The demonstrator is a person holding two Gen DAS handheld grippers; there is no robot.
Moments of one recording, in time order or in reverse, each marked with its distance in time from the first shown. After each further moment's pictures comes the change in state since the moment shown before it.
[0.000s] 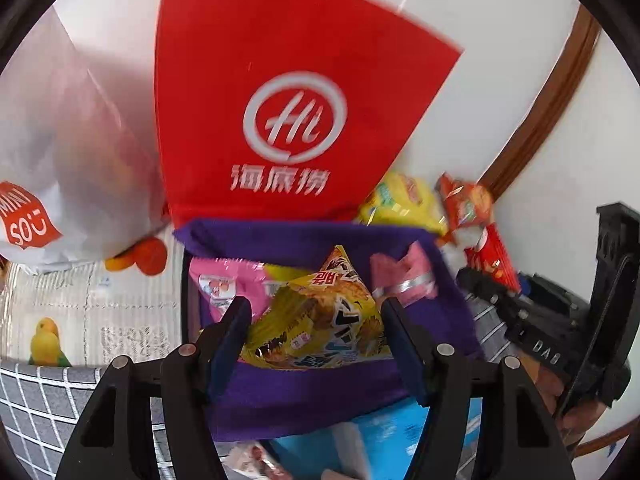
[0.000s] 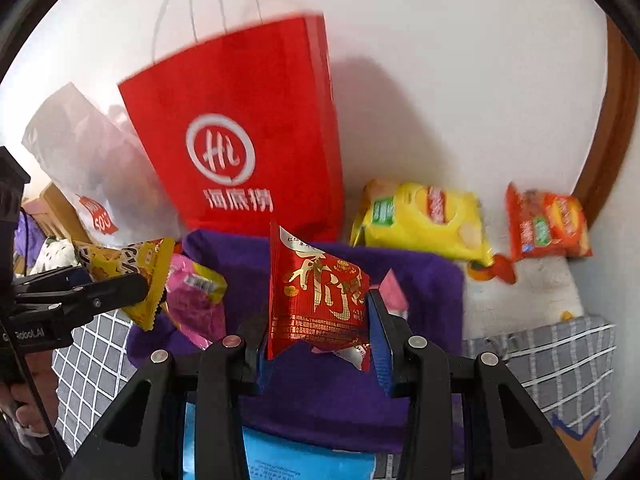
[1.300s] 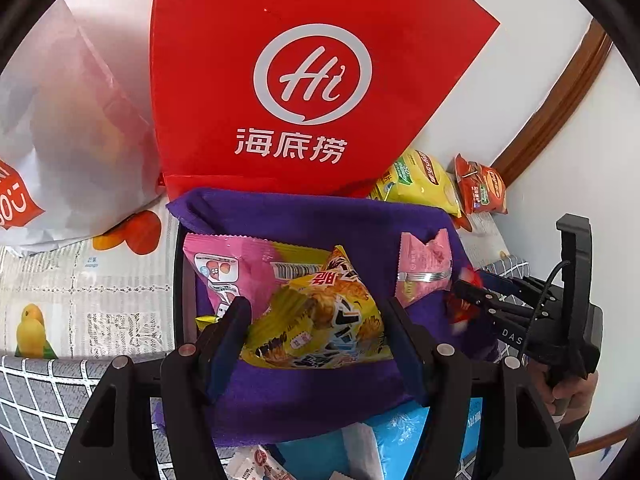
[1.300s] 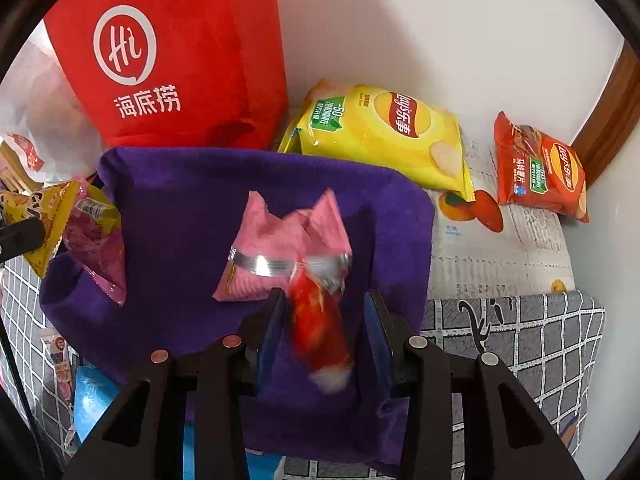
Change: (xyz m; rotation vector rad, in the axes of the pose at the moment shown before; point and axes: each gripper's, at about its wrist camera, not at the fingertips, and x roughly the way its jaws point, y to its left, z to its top) left arm 0.027 0.011 -0.006 -0.023 0.062 -0.015; right arm 0.059 -0.042 -0.019 -0.053 0.231 -0.131
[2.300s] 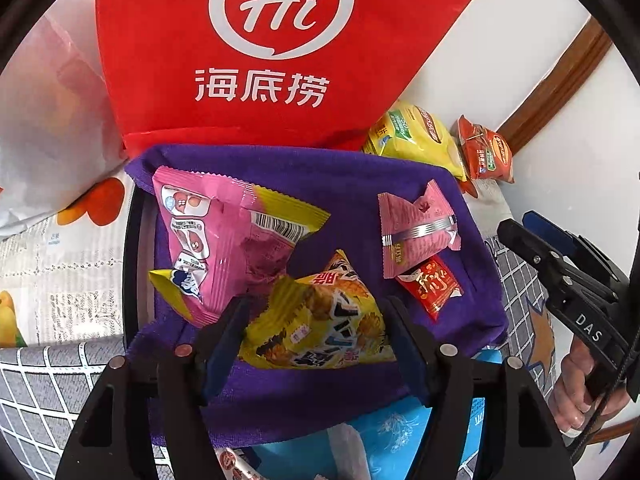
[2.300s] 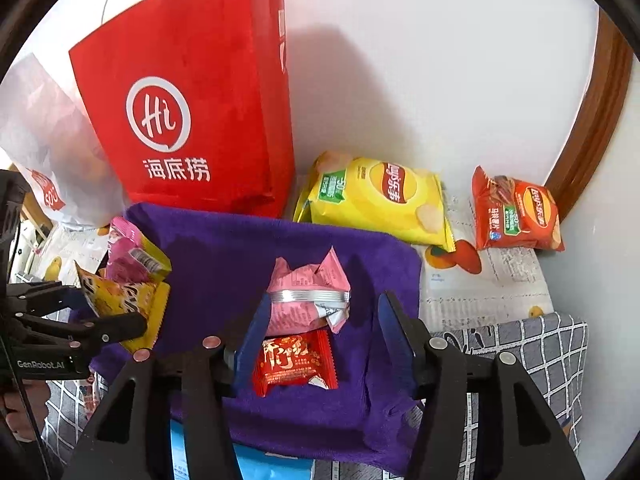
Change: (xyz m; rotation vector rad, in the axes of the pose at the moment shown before) left arm 0.042 -0.016 -0.011 0.011 0.119 0.001; right arm -0.055 0.014 0.005 0.024 -0.203 -0.030
